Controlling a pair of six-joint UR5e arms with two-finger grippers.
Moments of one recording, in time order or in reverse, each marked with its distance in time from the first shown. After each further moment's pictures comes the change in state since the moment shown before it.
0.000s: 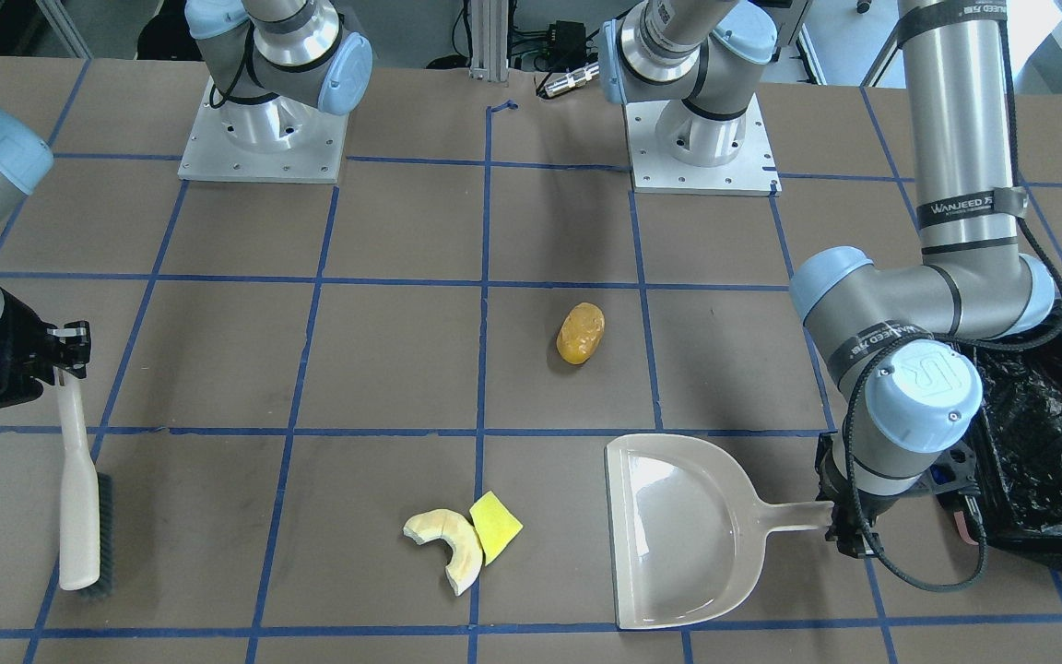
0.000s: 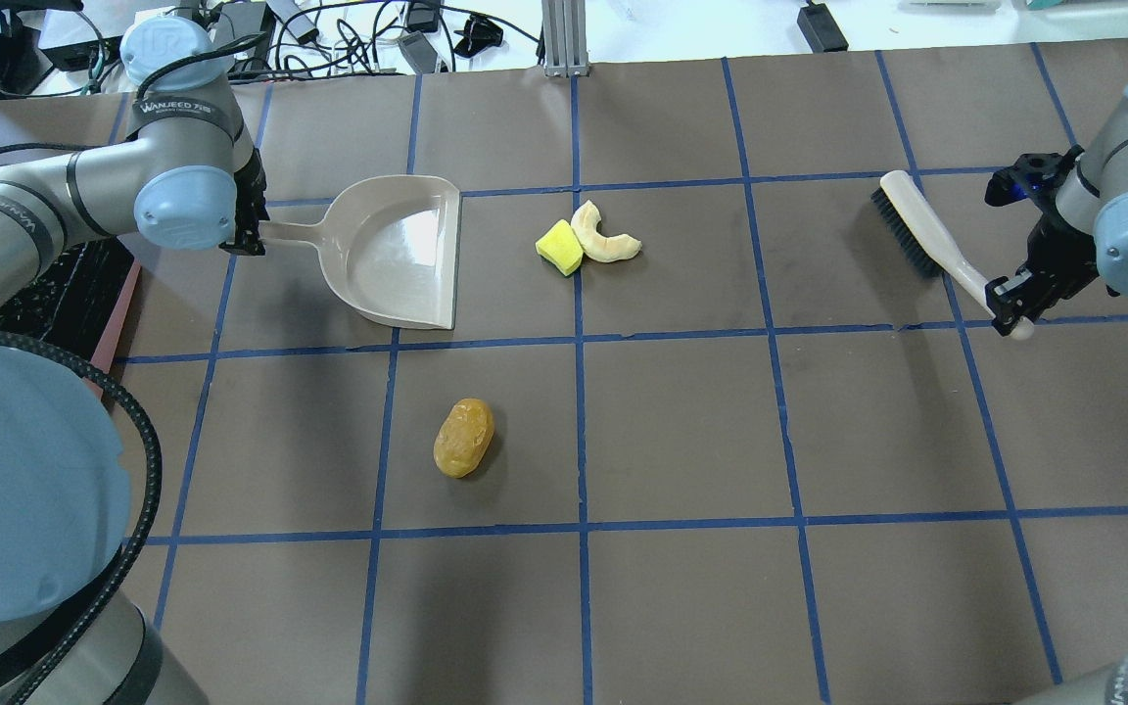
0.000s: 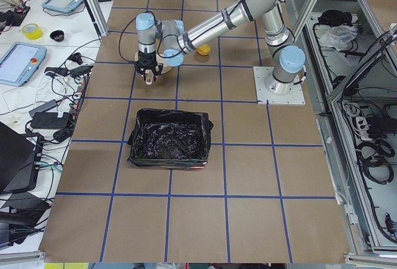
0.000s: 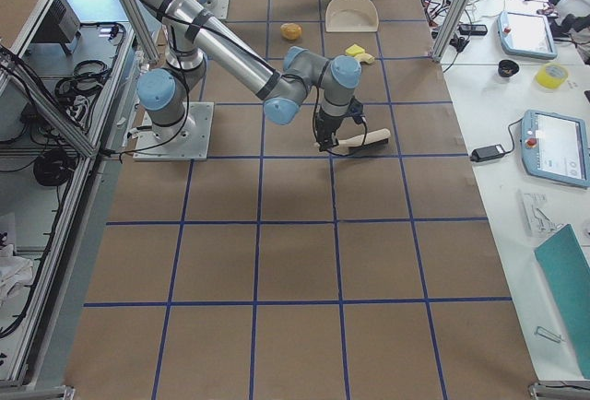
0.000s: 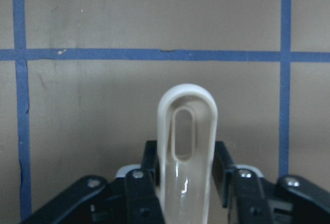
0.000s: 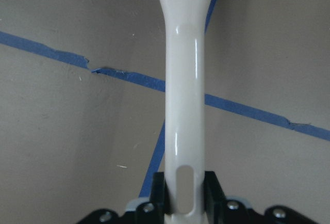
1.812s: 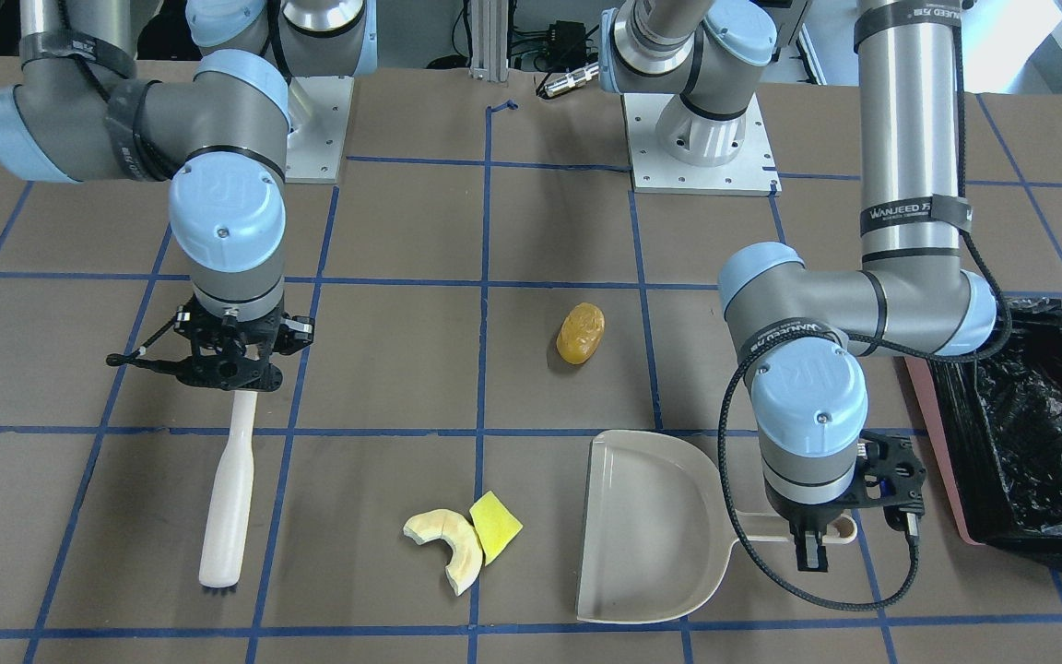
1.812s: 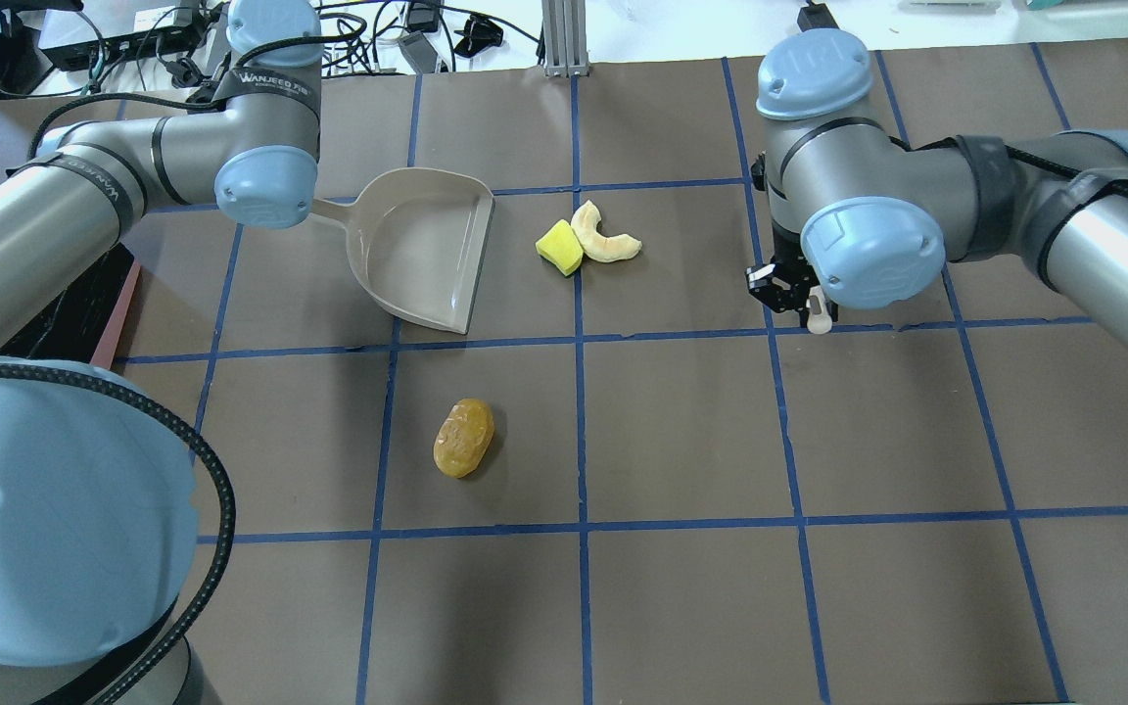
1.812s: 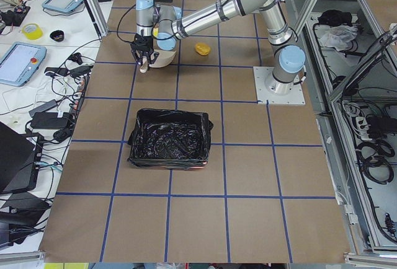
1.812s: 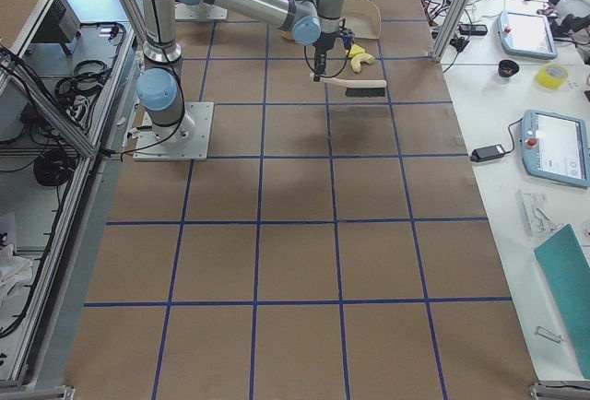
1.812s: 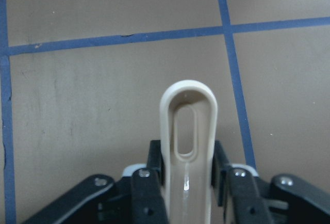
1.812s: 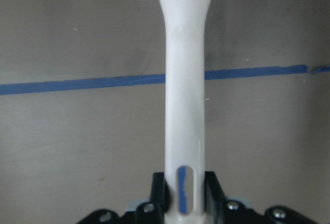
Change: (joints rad) left arm -0.142 -0.051 0.099 -0.029 0.198 -0.012; right arm 0.560 -0.008 -0.088 0.156 -0.014 0.931
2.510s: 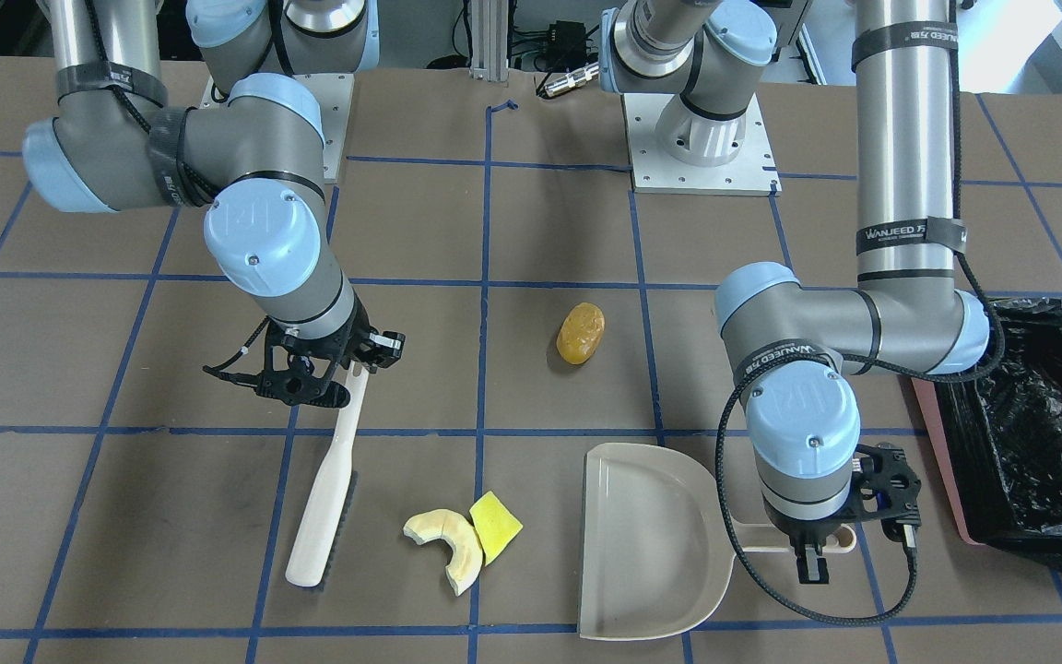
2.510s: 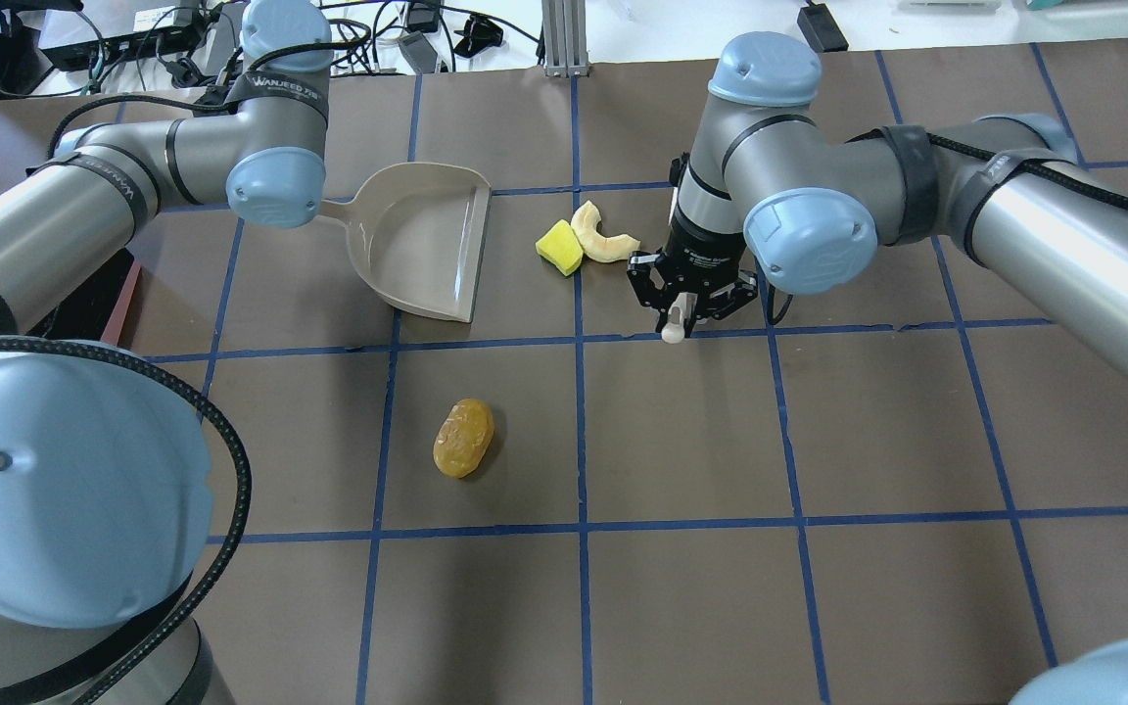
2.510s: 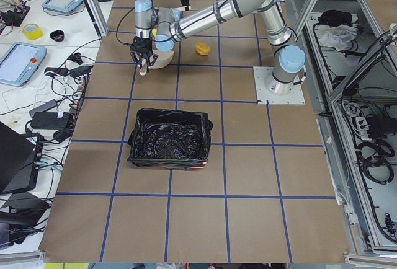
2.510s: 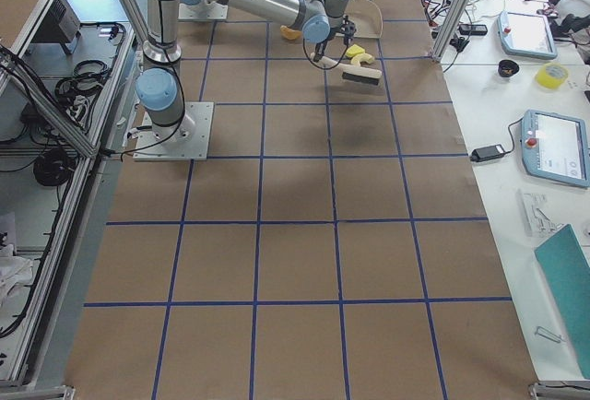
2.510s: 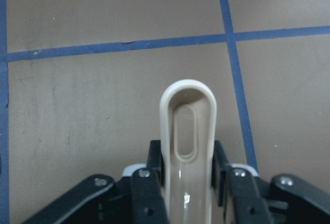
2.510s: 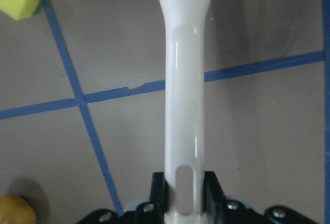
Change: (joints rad) left arm 0.000 -0.017 0.008 0.000 0.032 -0.007; right arm 0.043 0.078 -0.075 -0.009 0.317 0.150
